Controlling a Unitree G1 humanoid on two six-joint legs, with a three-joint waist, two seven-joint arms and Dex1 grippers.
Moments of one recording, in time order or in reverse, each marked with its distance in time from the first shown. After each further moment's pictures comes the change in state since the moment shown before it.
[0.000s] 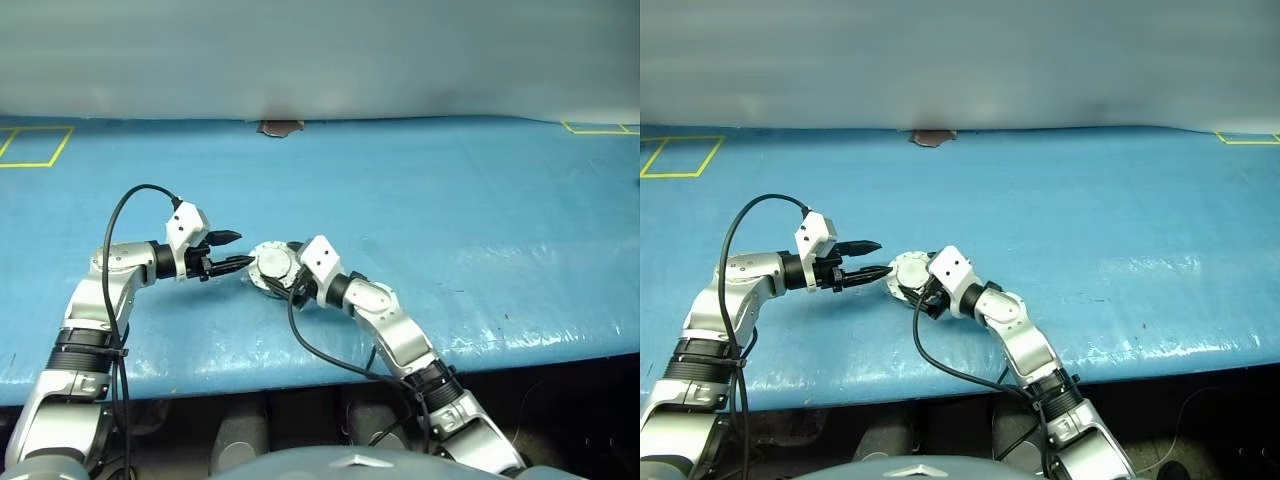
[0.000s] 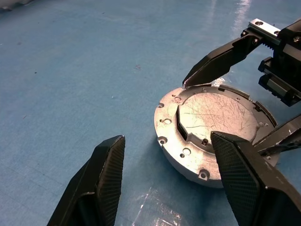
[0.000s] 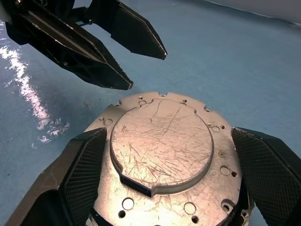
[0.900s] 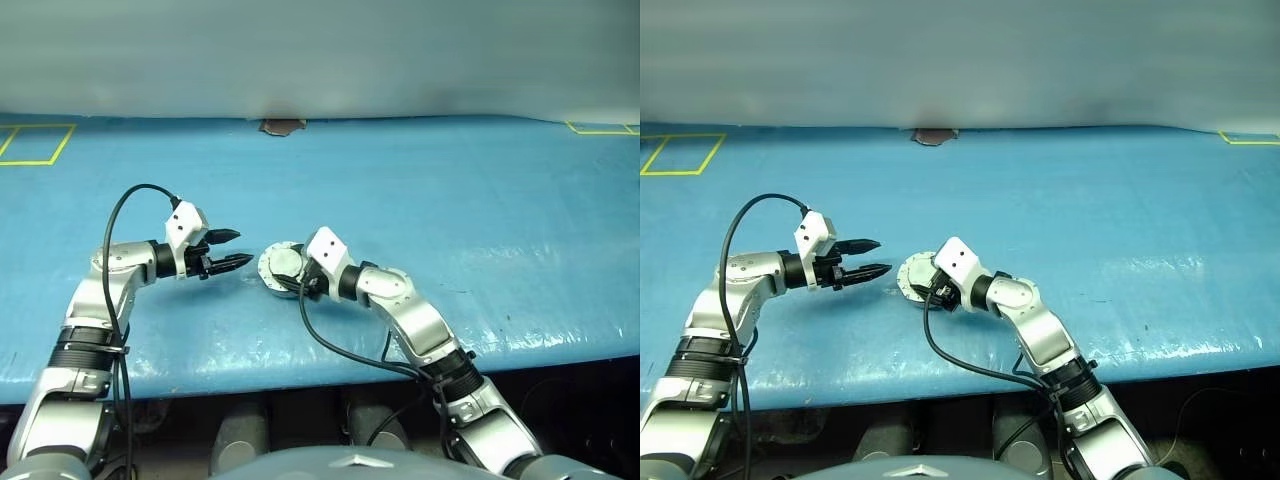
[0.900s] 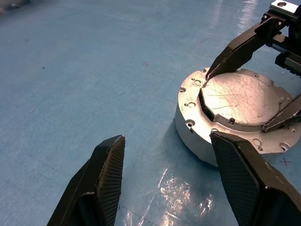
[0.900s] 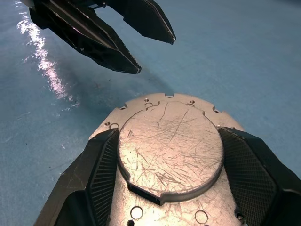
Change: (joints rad) left arm -0.014 -0.010 -0.001 0.036 0.005 -0.039 0.005; right arm -0.073 -0.098 -0.006 -0.136 0.044 0.244 0.103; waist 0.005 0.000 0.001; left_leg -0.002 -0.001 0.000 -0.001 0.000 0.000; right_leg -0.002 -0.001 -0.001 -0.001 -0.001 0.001
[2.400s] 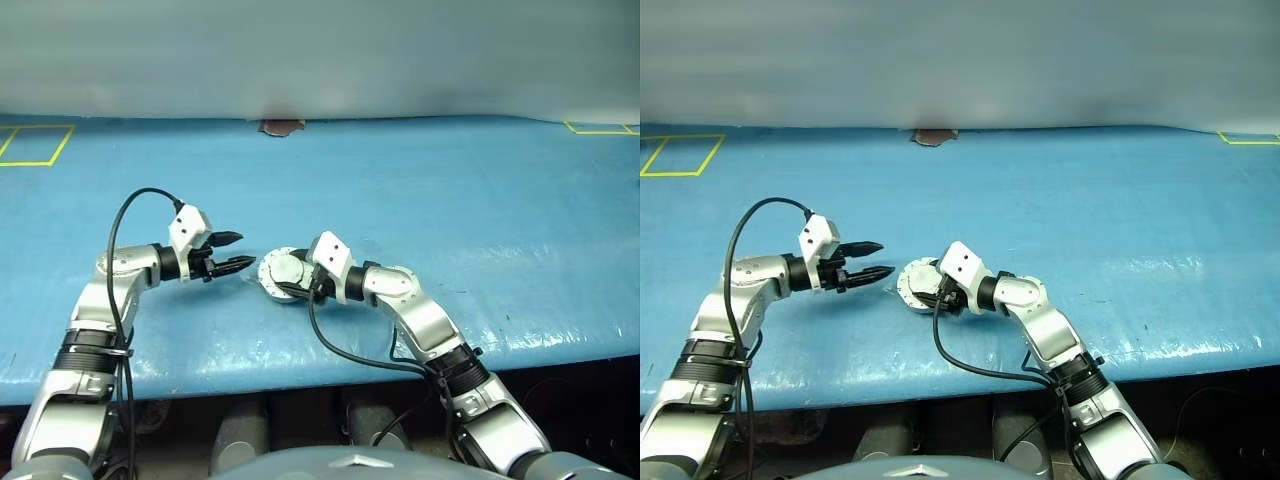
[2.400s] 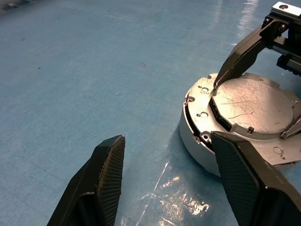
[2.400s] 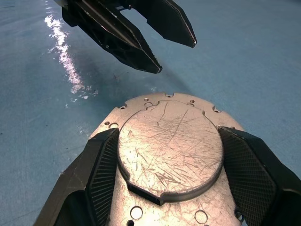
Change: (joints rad) left arm 0.016 -0.021 -0.004 0.000 0.002 0.003 0.013; right arm 0.000 -0.048 0.007 0.074 0.007 -0.106 0.110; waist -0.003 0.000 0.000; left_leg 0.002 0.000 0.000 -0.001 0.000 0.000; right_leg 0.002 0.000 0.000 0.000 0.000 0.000
